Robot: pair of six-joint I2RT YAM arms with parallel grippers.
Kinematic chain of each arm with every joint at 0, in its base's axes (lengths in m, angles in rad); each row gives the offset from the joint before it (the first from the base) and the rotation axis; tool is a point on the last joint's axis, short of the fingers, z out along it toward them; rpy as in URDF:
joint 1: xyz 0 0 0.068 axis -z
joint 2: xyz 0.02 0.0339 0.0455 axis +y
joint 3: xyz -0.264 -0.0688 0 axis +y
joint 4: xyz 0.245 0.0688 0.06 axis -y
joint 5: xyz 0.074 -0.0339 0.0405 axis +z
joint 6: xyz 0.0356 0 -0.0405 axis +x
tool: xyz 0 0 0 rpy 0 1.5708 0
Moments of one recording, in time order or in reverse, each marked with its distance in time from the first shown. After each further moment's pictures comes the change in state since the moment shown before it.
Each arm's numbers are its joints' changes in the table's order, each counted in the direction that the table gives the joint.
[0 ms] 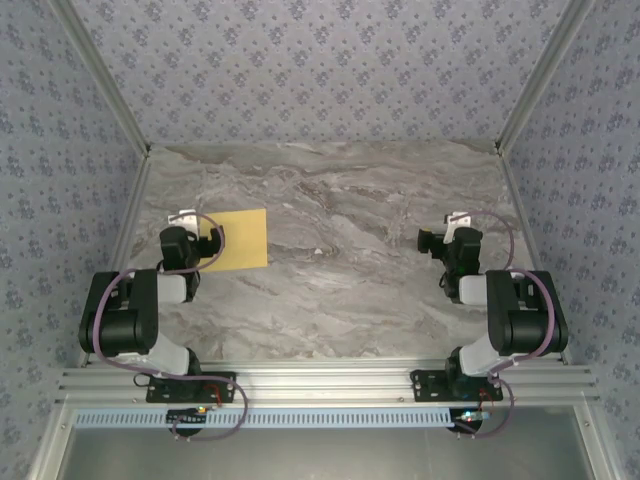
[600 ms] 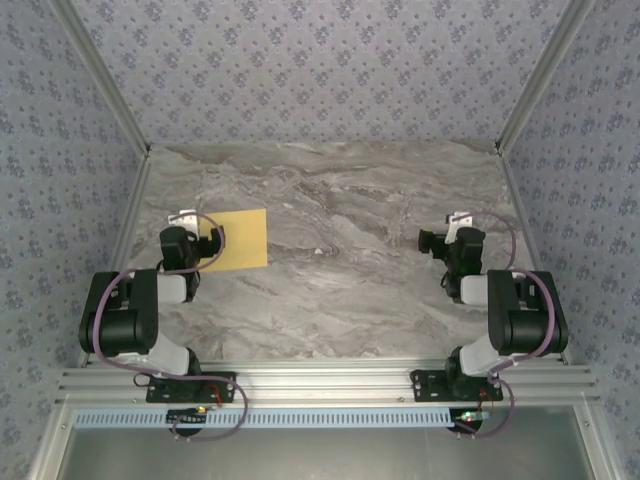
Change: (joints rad) left arm 0.000 -0.001 0.000 -0.005 -0.003 -0.002; right arm 0.023 0.000 0.000 0.000 0.041 0.001
